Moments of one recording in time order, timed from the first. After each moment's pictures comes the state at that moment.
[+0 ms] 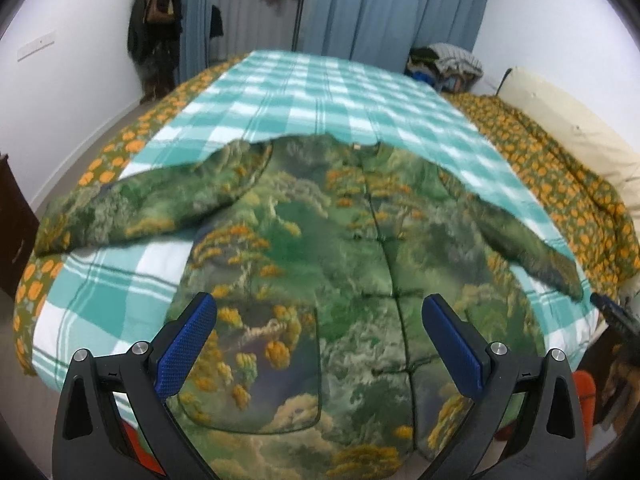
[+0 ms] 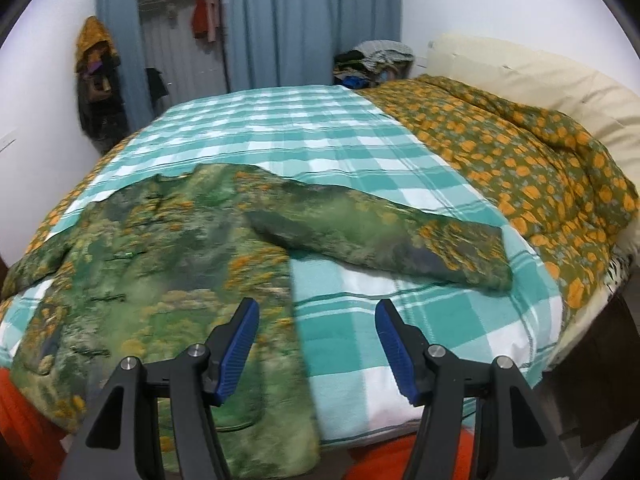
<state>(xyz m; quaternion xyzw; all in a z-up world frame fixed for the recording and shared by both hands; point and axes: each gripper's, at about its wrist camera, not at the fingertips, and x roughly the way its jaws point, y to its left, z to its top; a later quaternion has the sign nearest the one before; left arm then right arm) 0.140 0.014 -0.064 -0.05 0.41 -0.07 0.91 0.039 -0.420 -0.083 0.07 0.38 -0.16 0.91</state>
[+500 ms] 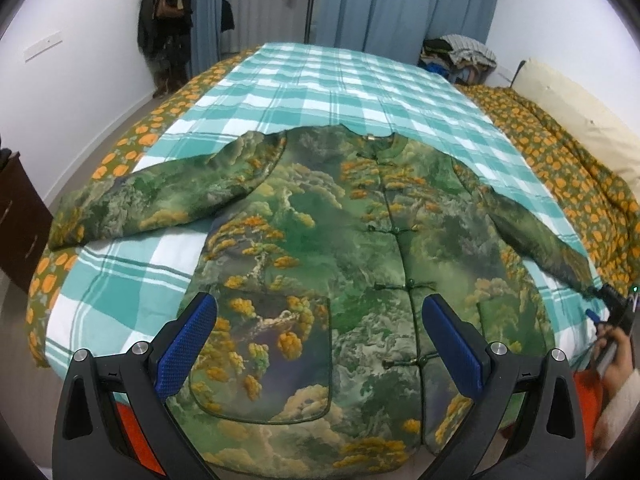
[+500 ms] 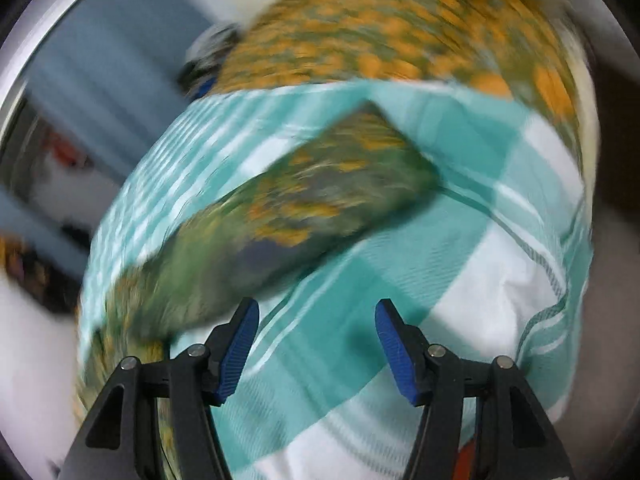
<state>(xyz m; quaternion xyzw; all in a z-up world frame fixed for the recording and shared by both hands) 0.138 0.012 -0.063 -0.04 0.42 -0.05 0.90 0.023 -0.635 -0.204 0.46 0.31 -0.28 0.78</state>
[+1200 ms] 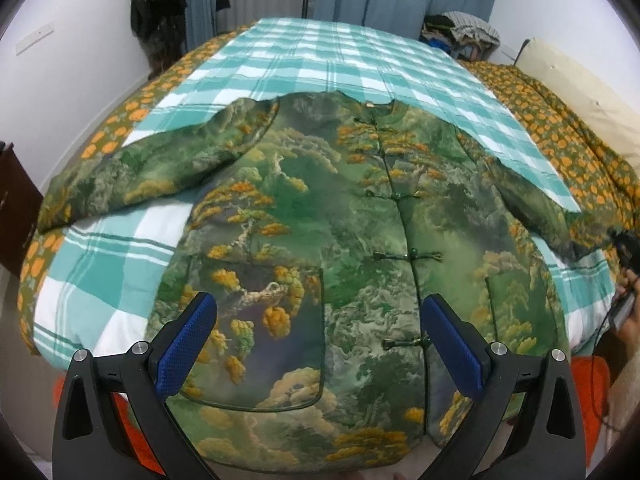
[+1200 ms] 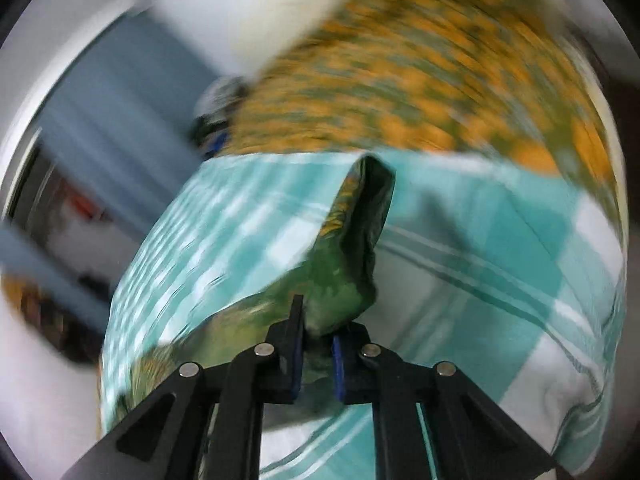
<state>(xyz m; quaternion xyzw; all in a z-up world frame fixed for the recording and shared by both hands) 0.144 -0.002 -0.093 -0.04 0.46 -0.05 0.88 0.085 -0.619 -0.135 0.37 0.24 -0.25 0.86</state>
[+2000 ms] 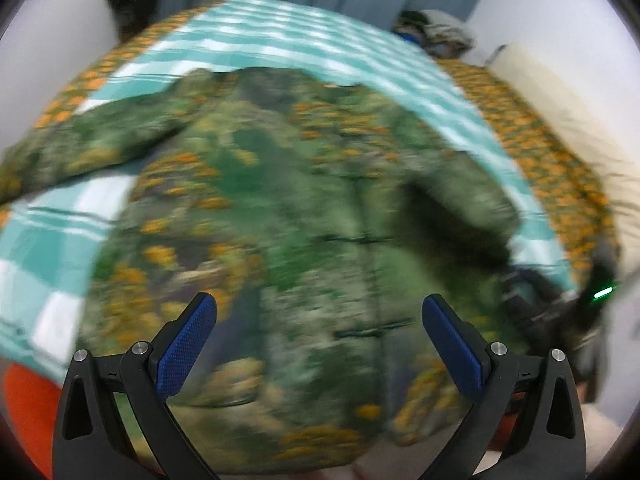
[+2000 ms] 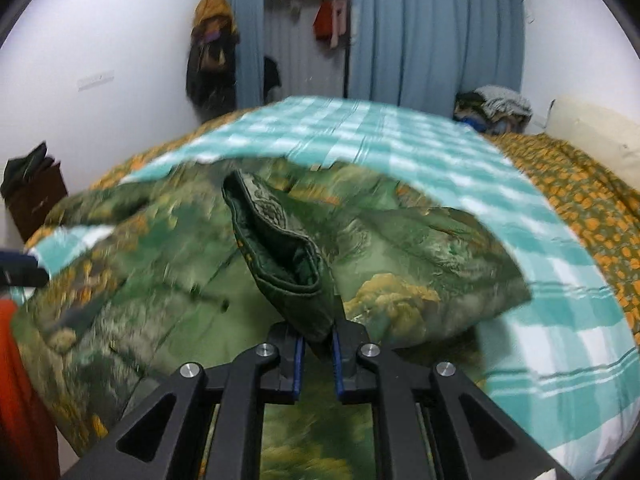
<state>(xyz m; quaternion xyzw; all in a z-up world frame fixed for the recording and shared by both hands) 0.149 -0.014 -0.113 -0.10 0.48 -0.14 0.86 0.123 -0.256 -0.142 -0.03 0.36 0.05 0.93</state>
